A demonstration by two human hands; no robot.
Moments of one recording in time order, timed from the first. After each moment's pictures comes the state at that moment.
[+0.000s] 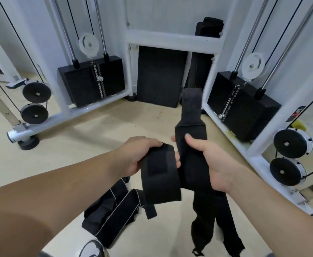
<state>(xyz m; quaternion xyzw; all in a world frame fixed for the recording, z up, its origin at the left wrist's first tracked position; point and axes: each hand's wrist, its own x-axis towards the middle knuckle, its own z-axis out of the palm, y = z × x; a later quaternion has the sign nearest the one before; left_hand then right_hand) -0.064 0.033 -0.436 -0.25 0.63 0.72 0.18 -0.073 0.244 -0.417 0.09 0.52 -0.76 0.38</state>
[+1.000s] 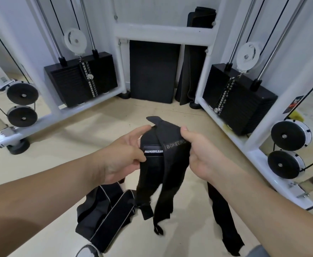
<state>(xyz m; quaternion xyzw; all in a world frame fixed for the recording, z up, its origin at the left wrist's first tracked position) -0.054 0.032 -0.429 -0.07 0.67 0.72 0.18 -0.110 0.235 -0.444 0.16 0.62 -0.74 0.23</state>
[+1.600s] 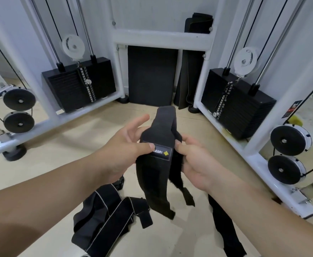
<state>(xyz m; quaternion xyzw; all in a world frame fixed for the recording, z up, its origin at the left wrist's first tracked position) -0.072 0.038 -0.419 -0.04 0.70 0.70 0.09 -0.110 0.236 -0.452 0.09 0.63 -0.74 0.23</state>
